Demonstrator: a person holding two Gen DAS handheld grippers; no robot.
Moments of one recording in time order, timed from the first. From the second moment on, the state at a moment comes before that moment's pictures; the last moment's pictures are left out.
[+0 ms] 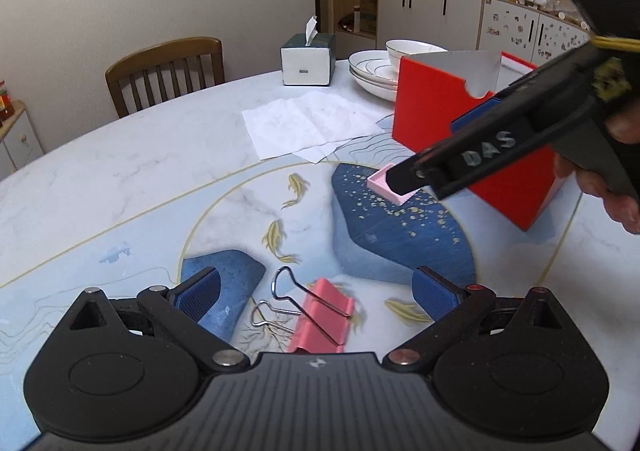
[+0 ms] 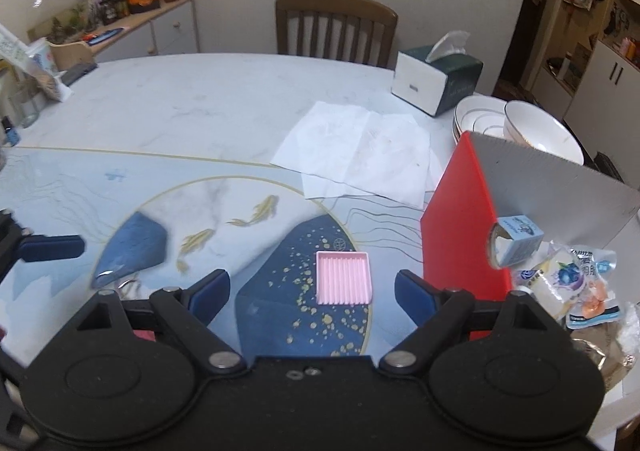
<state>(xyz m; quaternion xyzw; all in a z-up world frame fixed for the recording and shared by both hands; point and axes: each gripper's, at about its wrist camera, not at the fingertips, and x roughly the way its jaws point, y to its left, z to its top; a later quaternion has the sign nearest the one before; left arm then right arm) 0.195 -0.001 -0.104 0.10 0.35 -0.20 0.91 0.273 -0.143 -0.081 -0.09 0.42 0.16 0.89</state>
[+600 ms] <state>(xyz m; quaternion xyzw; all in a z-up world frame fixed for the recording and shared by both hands) 0.203 0.001 -0.129 0.10 0.35 -0.23 0.90 0.317 -0.134 -0.129 -0.06 0.47 0.11 0.87</state>
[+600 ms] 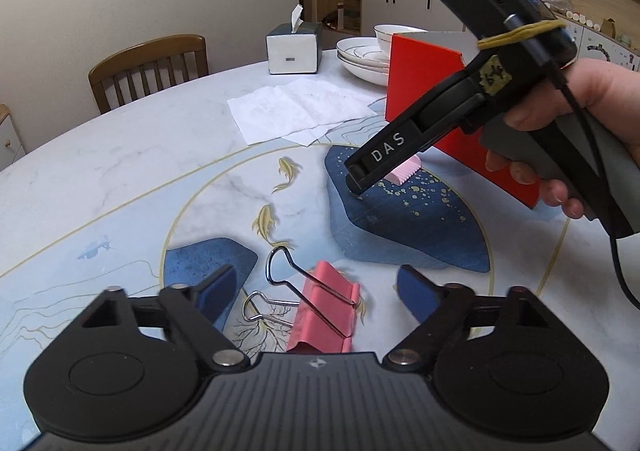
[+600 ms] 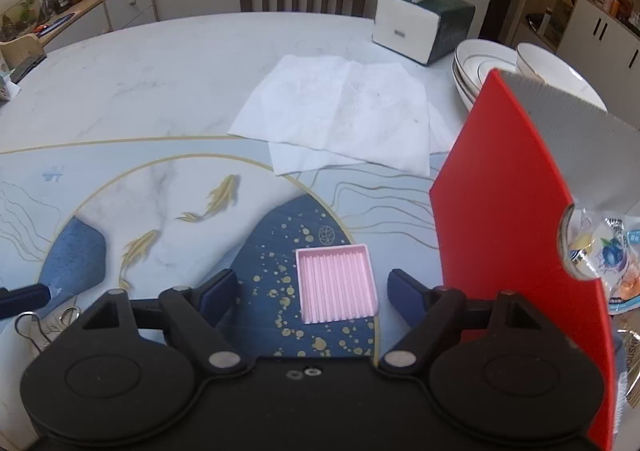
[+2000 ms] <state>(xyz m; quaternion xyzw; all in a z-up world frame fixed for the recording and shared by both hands) 0.183 0.004 -0.126 0.07 0.38 -0.22 0.90 0.263 -0.146 -0.097 -0.04 0.49 0.16 0.86</state>
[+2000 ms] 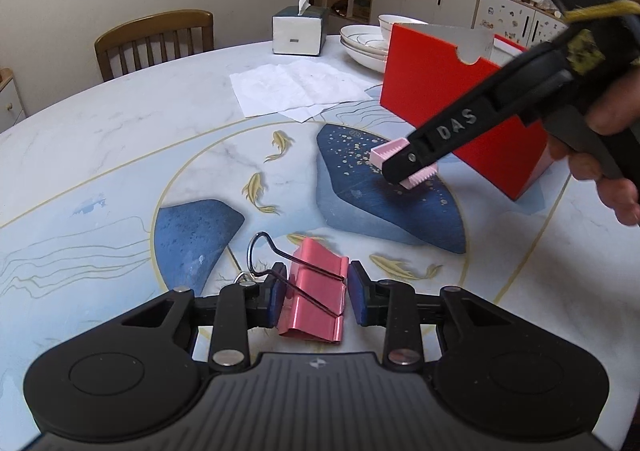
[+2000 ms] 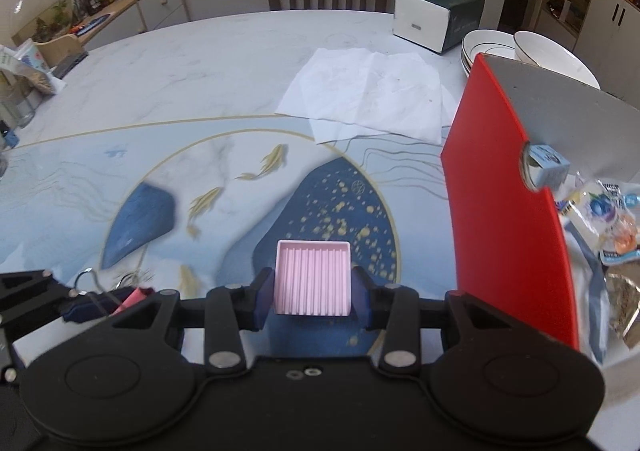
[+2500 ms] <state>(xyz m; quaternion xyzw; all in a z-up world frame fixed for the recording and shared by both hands) 0.157 -0.006 -0.095 0.04 0.37 -0.22 0.90 0.209 -0.173 -0.054 -0.02 0.47 0.17 0.87</state>
